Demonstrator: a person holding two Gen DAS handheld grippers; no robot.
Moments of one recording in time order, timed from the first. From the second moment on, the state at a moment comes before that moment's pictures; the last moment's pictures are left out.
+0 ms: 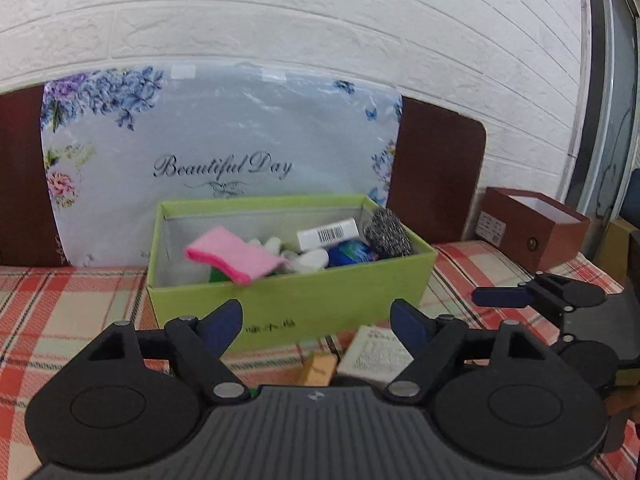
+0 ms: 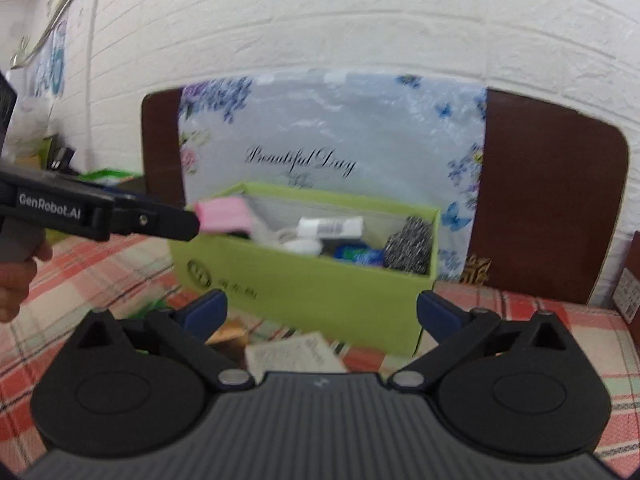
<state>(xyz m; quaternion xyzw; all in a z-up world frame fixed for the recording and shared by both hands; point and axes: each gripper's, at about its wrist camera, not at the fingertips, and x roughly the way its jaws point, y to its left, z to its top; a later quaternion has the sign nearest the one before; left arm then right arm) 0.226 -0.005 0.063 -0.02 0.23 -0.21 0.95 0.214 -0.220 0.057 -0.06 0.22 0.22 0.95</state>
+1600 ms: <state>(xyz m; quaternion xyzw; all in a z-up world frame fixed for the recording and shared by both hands) 0.227 -0.005 0.116 0.02 0.24 -0.19 0.95 0.179 -0.214 0.093 -0.05 0.26 0.19 0.94</state>
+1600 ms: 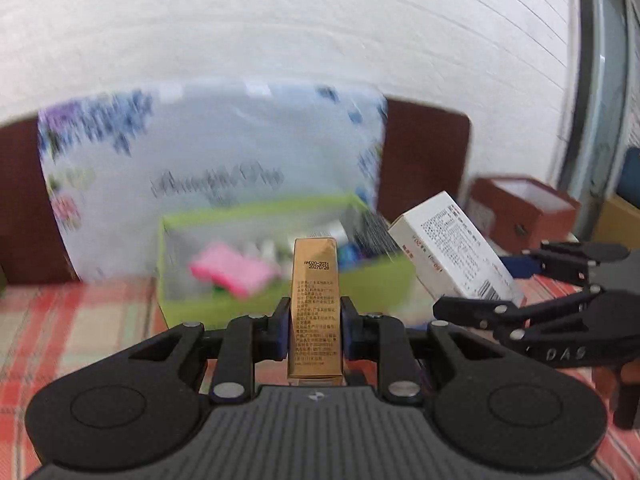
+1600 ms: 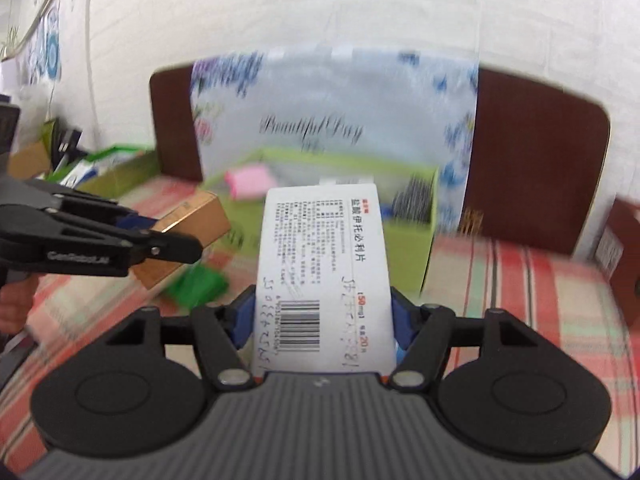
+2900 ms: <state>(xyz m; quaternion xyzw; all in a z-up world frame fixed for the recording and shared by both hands) 0.241 0.076 -0.008 -0.11 0.35 -0.09 0.93 0.192 -0.248 -0.019 0.03 0.33 0.04 0.94</state>
